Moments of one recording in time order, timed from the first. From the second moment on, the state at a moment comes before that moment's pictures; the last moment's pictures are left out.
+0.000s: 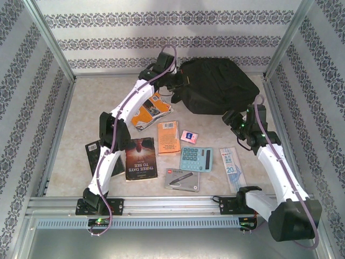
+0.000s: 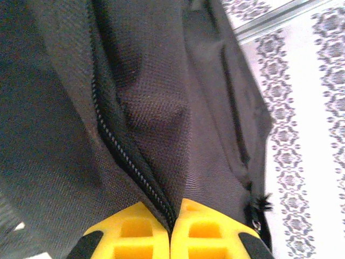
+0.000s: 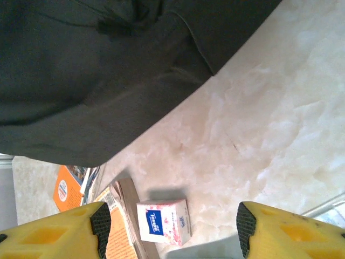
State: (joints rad) left arm -0.47 2.37 2.45 -0.72 0.39 -0.74; right arm 0.05 1.01 0.82 -0.53 -0.19 0.84
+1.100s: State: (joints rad) left arm -0.36 1.80 1.49 -0.76 0.34 -0.53; right arm 0.30 1.25 0.78 -0.35 -0.27 1.25
